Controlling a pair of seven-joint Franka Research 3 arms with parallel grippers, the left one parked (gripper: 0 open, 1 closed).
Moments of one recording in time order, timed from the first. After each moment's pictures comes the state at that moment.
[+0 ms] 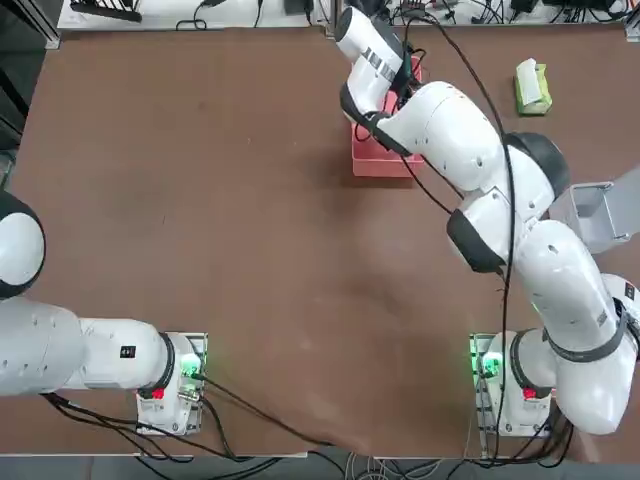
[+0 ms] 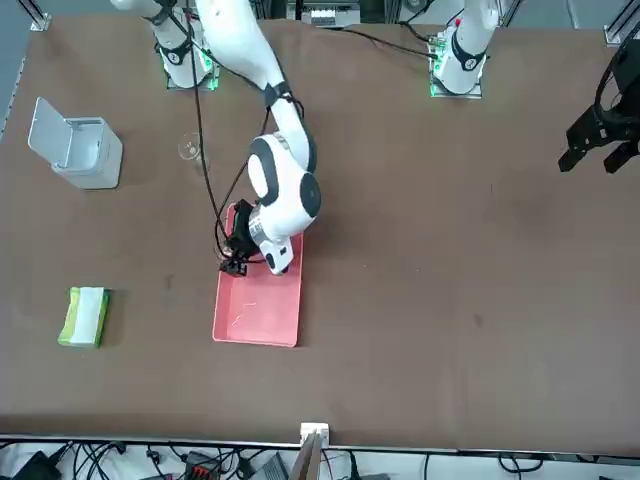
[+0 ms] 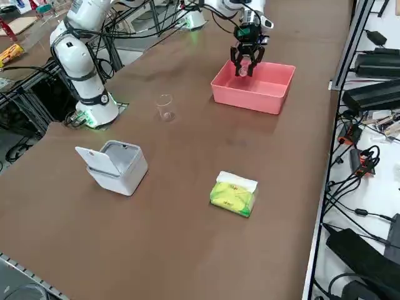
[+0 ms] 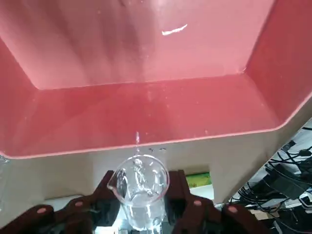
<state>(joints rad) 1.05 0.92 -0.62 -1.18 -0.23 1.64 -0.86</state>
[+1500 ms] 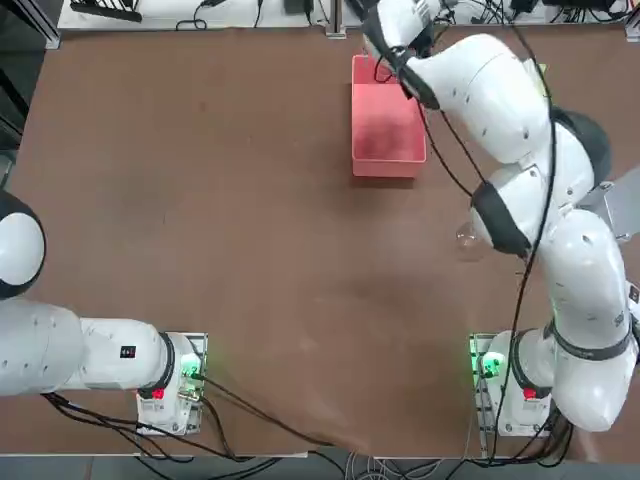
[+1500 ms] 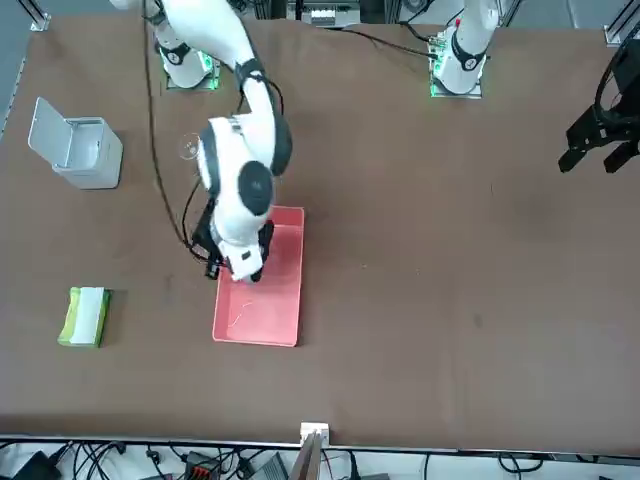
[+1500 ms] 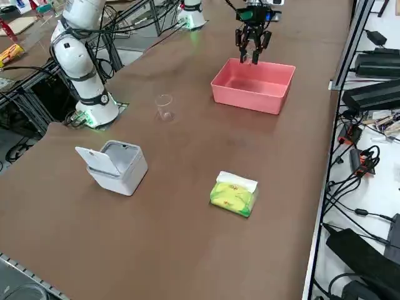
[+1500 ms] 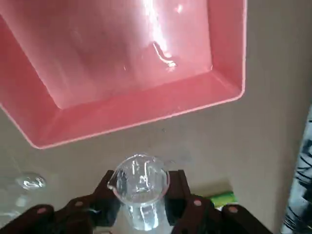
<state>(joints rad) 0.93 0.76 -0.65 -1.16 0.04 1.64 -0.87</state>
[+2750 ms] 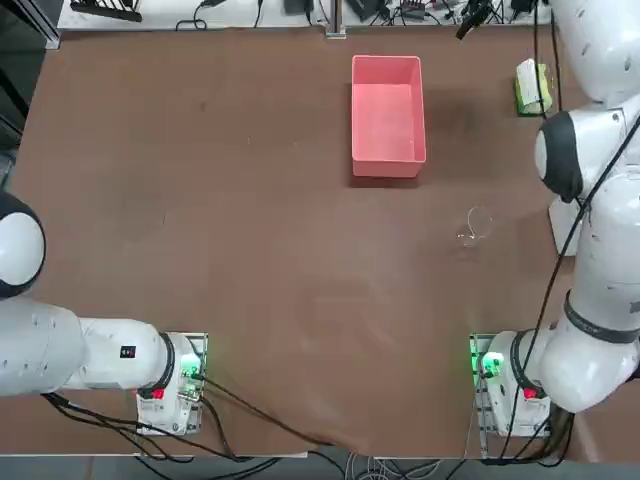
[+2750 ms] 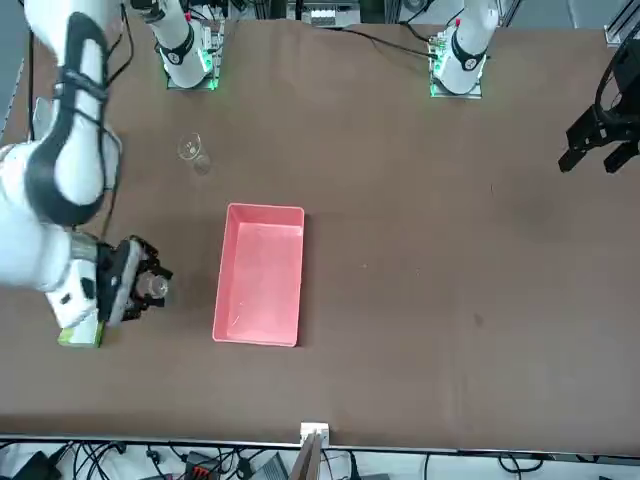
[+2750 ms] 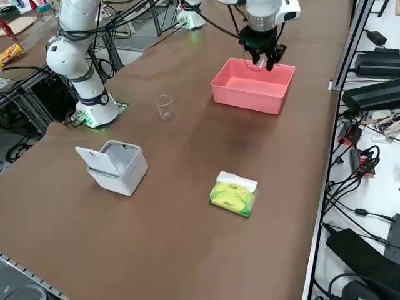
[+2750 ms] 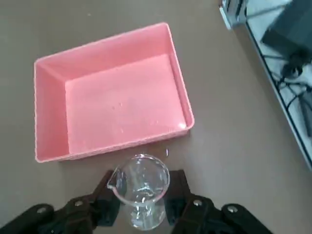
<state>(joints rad) 0.47 0.67 -0.65 -1.20 0.81 1.66 -1.50</state>
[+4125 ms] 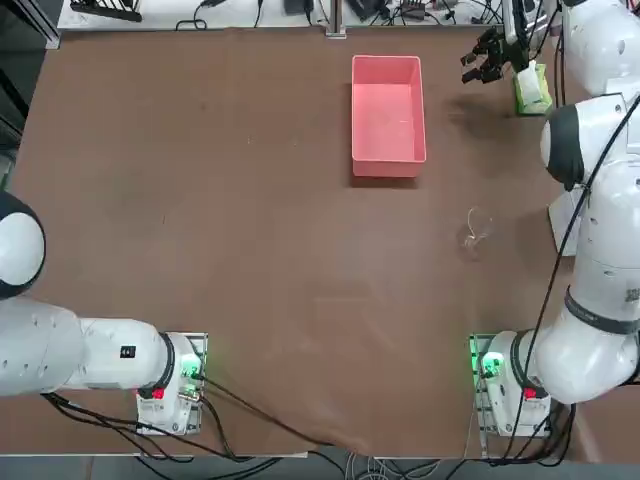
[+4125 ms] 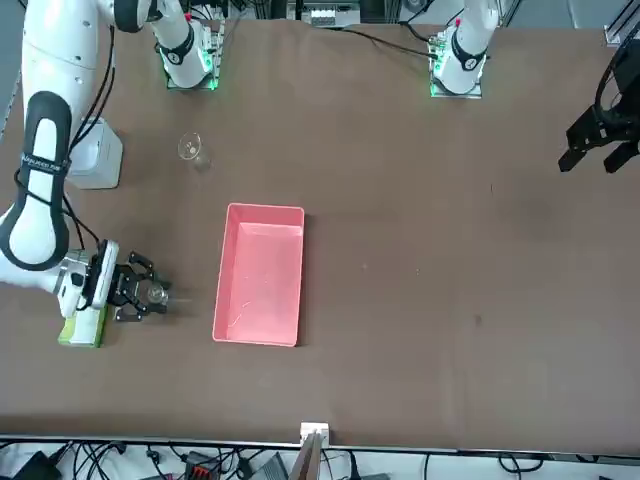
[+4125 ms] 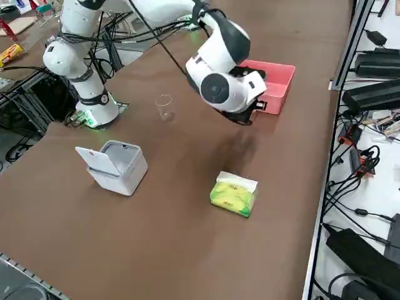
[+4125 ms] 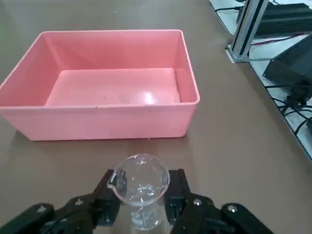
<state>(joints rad) 0.33 0.75 -0.64 -1.55 1.27 1.71 -2.25</state>
